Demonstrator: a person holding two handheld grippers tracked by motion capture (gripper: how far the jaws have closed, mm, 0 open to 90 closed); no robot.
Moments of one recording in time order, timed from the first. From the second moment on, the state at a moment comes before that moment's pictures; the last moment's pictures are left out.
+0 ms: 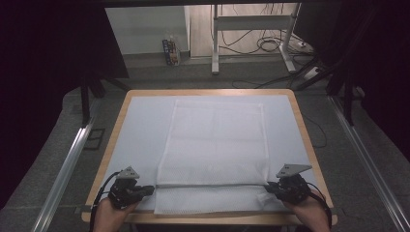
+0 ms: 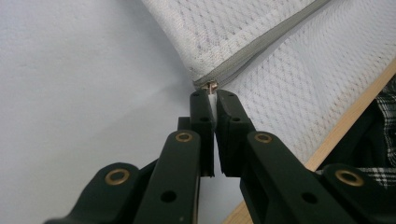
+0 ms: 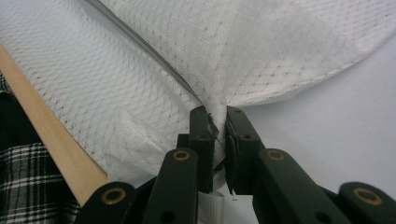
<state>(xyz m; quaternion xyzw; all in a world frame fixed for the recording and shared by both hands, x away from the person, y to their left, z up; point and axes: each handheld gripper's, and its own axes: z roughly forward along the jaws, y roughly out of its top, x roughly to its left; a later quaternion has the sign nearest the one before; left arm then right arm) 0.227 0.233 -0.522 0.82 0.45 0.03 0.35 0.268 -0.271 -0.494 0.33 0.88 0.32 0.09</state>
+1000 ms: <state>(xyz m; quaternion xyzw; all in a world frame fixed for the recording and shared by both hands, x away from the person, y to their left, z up) 0.222 0.219 -0.529 0.83 0.44 0.12 0.33 0.258 -0.278 -0.500 0.33 0.88 0.32 0.13</state>
